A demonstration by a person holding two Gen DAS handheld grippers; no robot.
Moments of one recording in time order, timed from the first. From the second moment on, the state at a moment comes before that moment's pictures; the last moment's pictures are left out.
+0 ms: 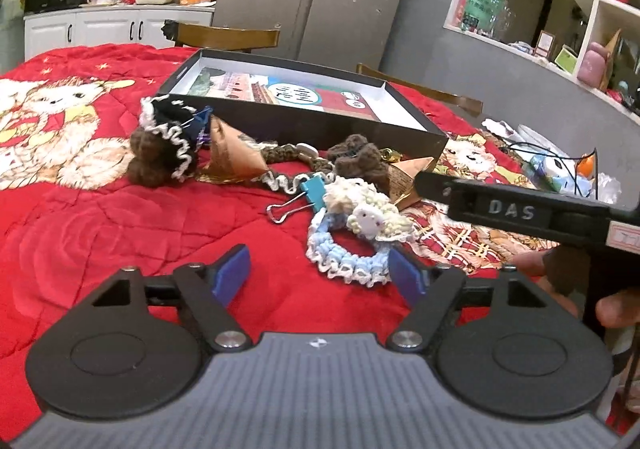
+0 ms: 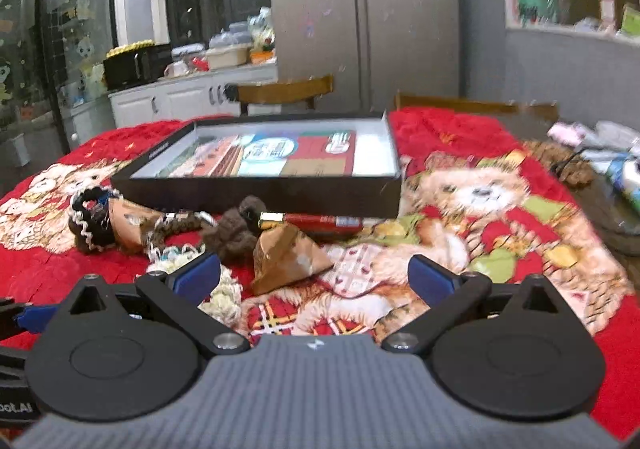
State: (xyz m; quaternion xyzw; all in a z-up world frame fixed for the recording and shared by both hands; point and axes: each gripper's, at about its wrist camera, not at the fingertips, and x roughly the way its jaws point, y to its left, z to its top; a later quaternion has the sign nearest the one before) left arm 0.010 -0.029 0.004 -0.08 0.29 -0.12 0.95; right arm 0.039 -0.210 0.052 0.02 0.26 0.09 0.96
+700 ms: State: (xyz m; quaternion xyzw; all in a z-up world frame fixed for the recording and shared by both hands) left arm 0.035 -0.045 -0.003 -0.07 0.30 -0.10 0.95; right arm 0.086 -0.210 0.035 0.06 0.31 0.13 0.94
